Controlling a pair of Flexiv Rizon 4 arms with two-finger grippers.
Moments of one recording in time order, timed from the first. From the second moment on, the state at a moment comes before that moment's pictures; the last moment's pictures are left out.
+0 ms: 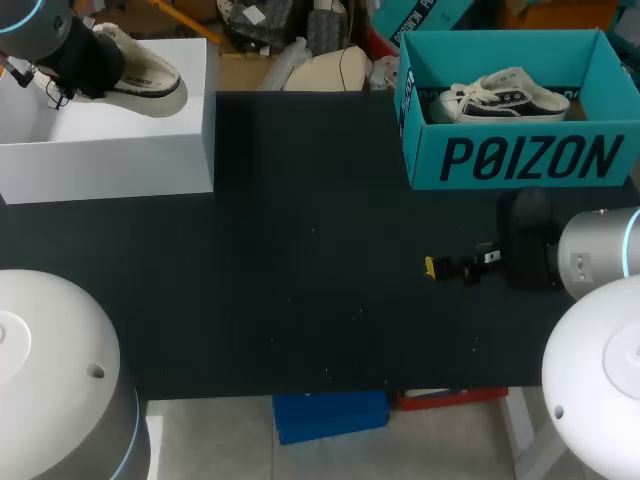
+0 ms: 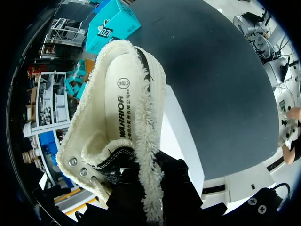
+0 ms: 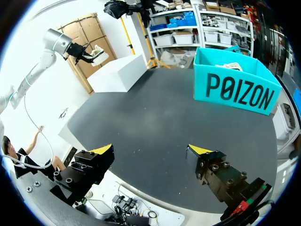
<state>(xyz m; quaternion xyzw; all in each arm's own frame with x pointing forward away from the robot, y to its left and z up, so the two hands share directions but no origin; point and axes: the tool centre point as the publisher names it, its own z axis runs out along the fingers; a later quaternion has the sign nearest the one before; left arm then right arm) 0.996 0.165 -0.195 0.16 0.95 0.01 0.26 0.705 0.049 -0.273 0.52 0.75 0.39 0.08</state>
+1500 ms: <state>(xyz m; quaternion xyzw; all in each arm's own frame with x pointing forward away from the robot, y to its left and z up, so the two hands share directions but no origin) 1.033 0.222 -0.321 0.04 0.98 0.01 0.18 0.705 0.049 -0.273 0.52 0.75 0.39 0.08</state>
